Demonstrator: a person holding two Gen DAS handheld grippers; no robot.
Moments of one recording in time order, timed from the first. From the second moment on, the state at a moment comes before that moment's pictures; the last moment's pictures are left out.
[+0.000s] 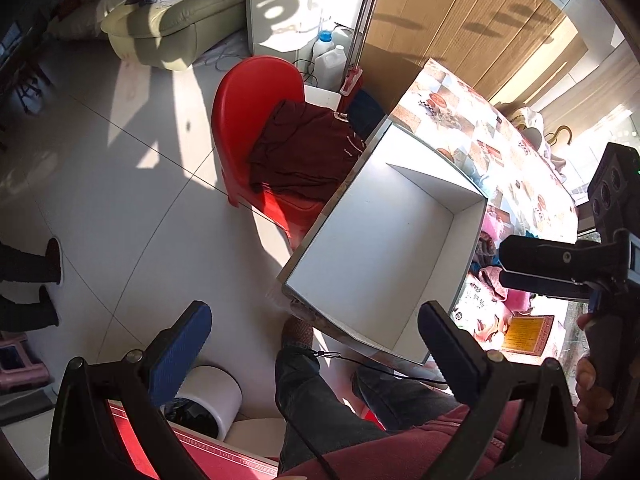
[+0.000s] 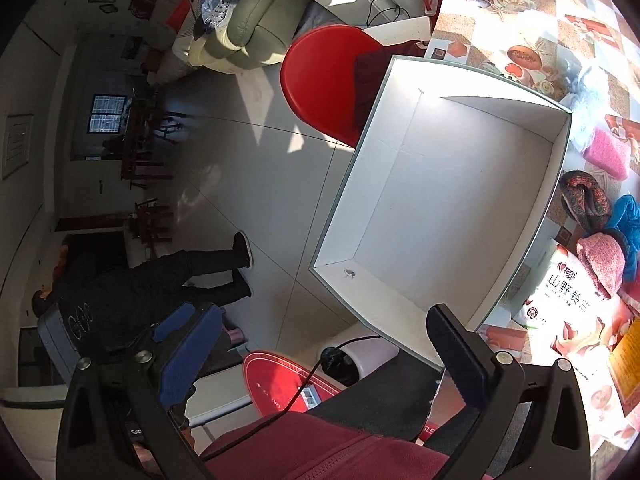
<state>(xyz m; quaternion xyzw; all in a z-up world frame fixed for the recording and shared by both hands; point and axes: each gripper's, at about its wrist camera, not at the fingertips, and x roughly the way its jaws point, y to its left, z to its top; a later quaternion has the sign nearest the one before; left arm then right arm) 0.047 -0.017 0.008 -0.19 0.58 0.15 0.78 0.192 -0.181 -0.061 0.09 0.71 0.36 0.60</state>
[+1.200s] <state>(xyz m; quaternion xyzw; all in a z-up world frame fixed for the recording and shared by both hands) 0.403 -0.275 -0.198 0.03 0.73 -0.01 0.68 0.342 -0.575 -0.183 0.19 0.73 -0.06 0.65</state>
